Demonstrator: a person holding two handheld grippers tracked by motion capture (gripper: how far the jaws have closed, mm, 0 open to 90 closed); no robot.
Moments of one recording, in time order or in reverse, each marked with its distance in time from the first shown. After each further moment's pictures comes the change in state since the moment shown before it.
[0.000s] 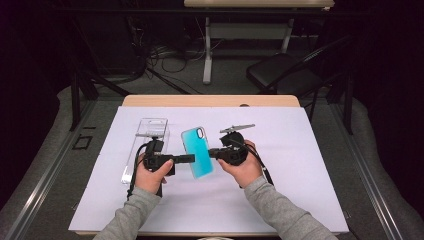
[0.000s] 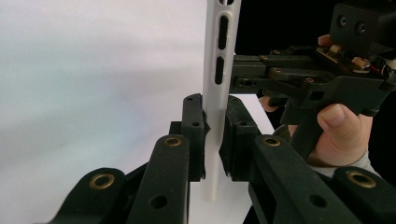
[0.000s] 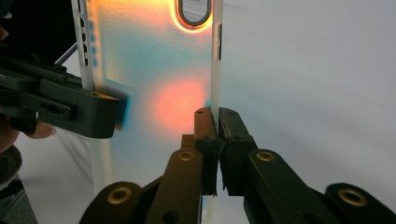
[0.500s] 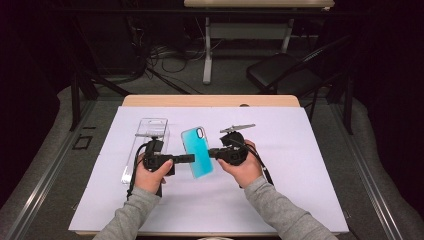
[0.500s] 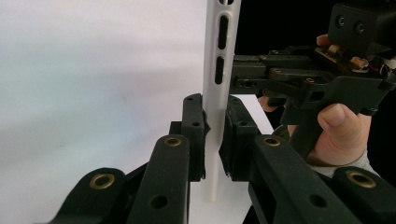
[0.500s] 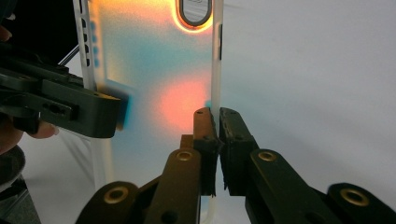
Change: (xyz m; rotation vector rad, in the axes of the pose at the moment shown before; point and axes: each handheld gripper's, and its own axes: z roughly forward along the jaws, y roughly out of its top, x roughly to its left) left arm 0.000 0.000 -0.001 0.000 -0.002 0.005; right arm 0.000 0.000 0.000 -0.004 0.009 0.002
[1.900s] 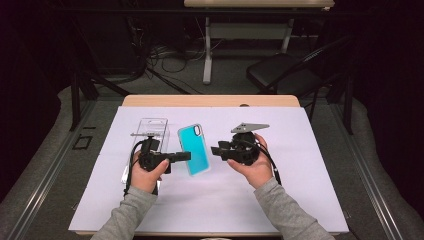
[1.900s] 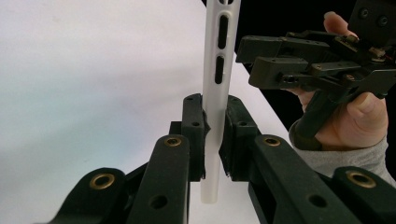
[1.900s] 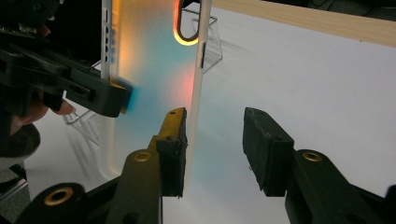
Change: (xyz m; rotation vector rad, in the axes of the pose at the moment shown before) left arm -0.002 0.002 -0.011 -0.029 0.026 0.109; right arm -0.014 -0.002 -0.027 -0.138 0.062 -0.143
